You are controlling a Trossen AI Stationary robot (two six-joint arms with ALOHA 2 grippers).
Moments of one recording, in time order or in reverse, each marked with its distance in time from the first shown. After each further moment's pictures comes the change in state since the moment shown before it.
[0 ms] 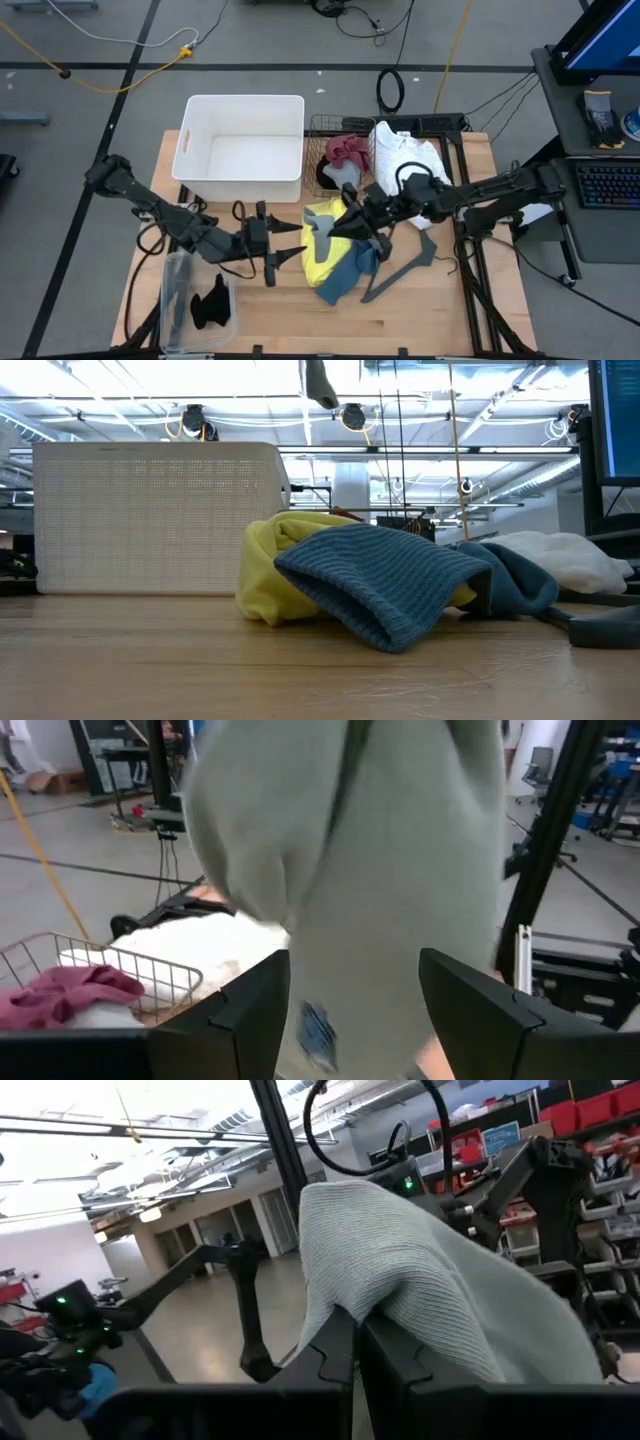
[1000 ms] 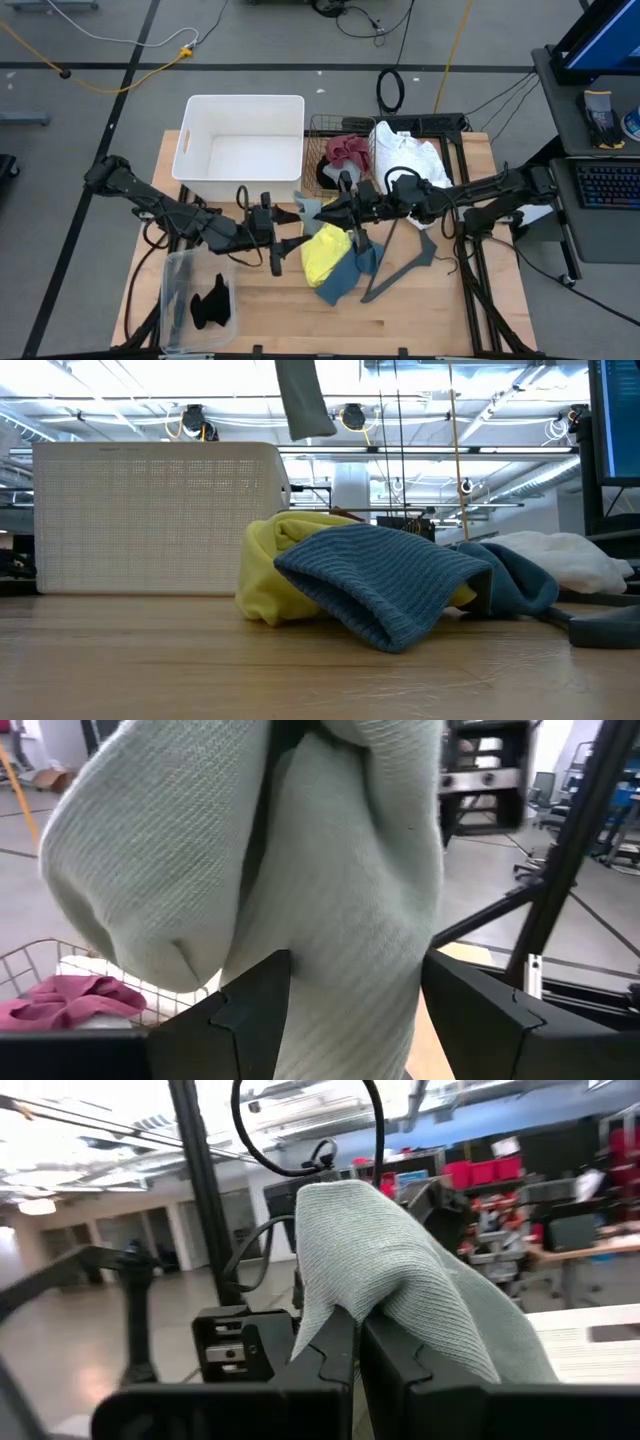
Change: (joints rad) left arm 0.083 -0.001 0.000 0.046 0.060 -0.010; right arm -0.016 0.072 0.001 0.081 0.191 -0.173
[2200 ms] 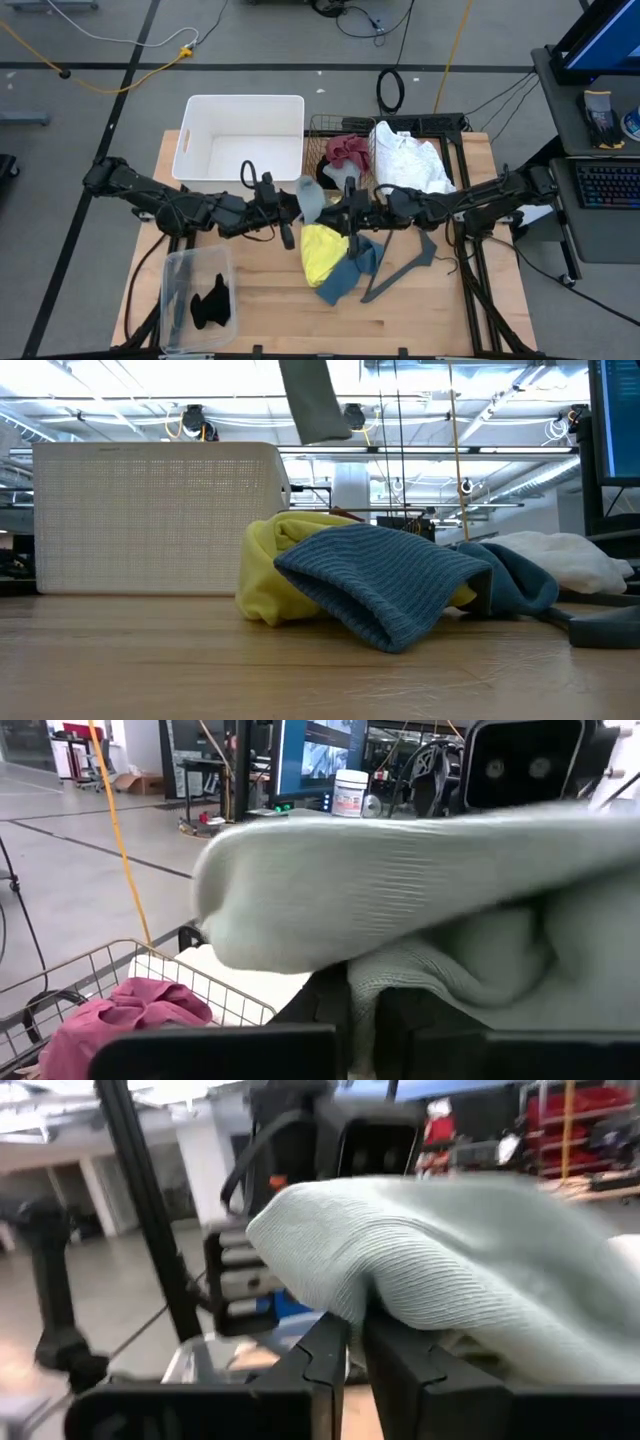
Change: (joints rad) left arm 0.149 0.000 0.000 0.029 -0.006 -0.011; right arm 0.069 0.000 0.000 -0.152 0.221 -0.039
